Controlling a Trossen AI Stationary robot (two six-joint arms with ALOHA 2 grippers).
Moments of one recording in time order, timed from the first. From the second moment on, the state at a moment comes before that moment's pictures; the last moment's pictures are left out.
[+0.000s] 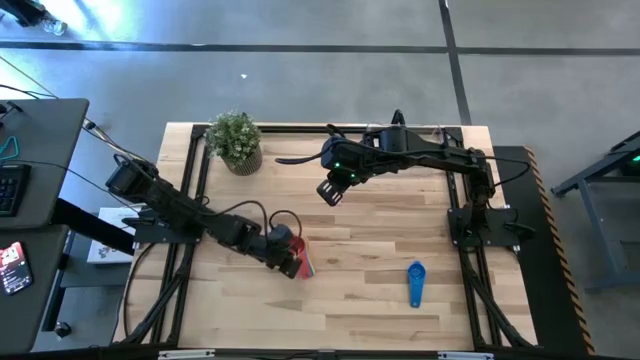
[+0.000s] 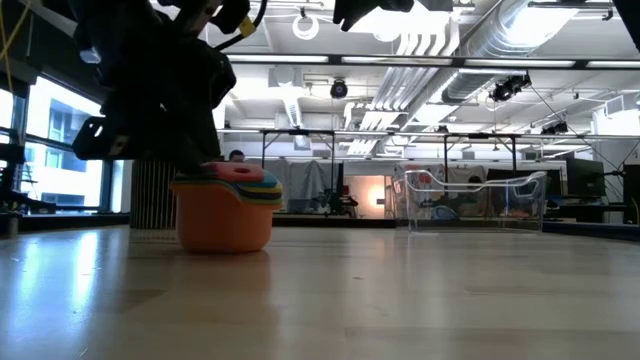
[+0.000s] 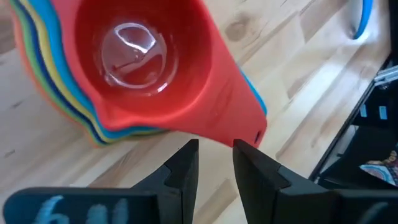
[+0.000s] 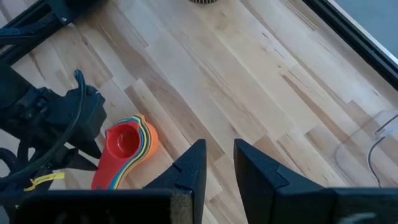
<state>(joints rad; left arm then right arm) -0.39 1.56 0.84 -0.19 -0.08 -1.38 -0.02 1.93 2.26 -1.39 0.20 0.60</state>
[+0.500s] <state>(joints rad) -0.41 1.52 0.84 -0.20 -0.01 -1.30 -0.02 1.93 2.26 -1.41 0.20 0.60</state>
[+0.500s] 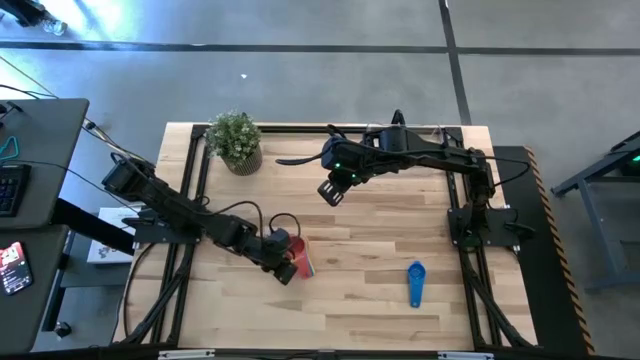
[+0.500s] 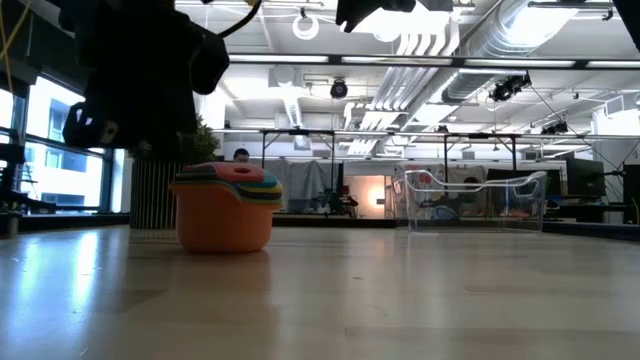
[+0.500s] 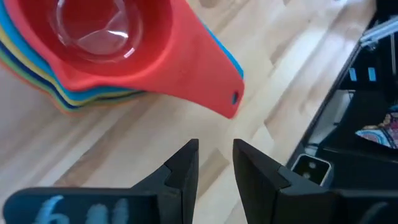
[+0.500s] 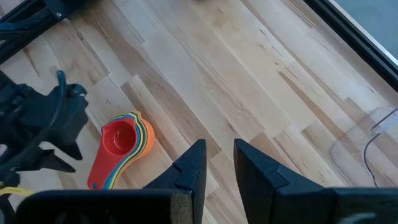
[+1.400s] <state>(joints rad) -0.35 1.64 0.84 -0.09 0.00 -1.31 -0.02 1.93 2.26 -1.41 0.19 0.58</state>
